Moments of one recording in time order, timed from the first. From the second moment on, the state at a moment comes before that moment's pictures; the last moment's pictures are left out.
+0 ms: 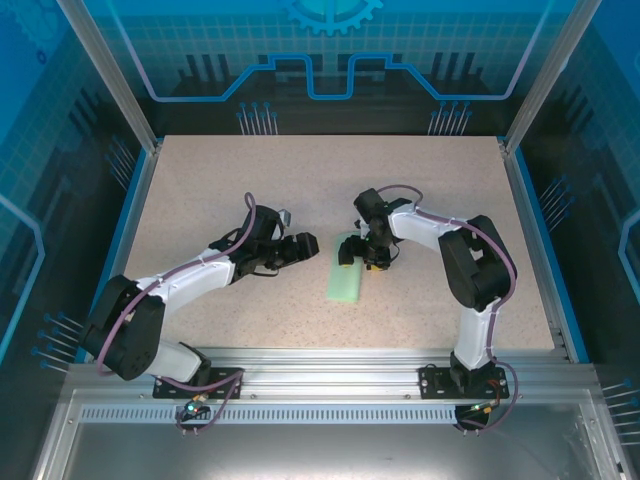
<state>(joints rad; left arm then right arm) -0.48 1.43 0.78 -0.15 0.30 -0.79 0.49 1.93 1.26 -0.76 -0.29 0.53</state>
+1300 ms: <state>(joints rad) -0.56 1.80 0.99 -0.13 0.38 -0.87 0.52 1.97 1.31 -0.81 -0.24 0.55</state>
